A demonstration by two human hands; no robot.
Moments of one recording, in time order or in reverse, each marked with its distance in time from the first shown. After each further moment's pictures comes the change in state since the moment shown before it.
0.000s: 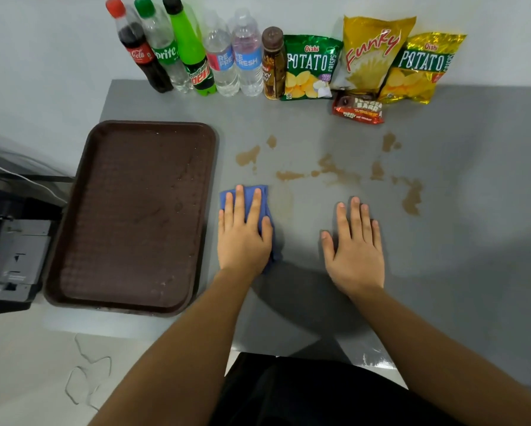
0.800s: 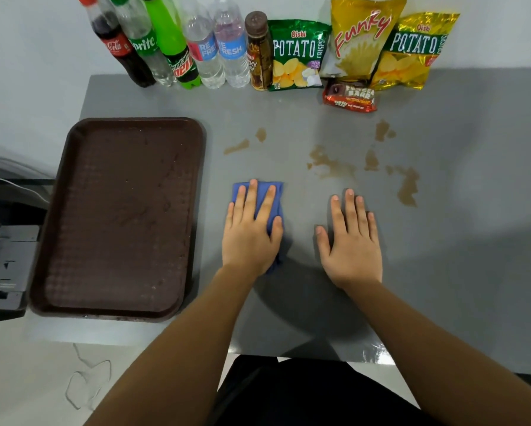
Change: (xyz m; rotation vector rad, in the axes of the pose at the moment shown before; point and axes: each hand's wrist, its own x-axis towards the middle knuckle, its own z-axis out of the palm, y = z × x) left_hand 0.001 0.021 0.003 0.043 -0.006 0.152; right_hand 0.002 0.003 0.007 0.026 0.046 -0.007
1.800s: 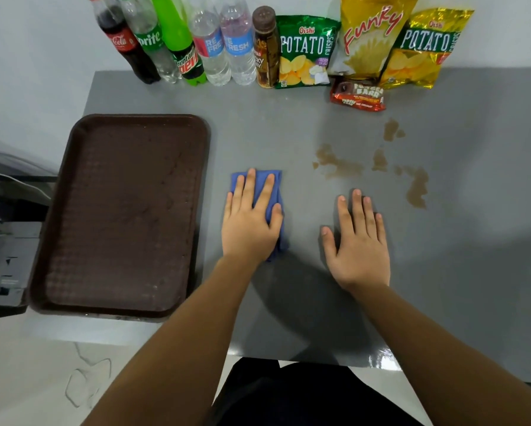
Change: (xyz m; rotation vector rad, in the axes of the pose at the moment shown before) left_hand 0.018 -0.007 -0.003 -0.090 0.043 -0.052; right_hand -0.001 0.000 0.000 0.011 0.017 0.007
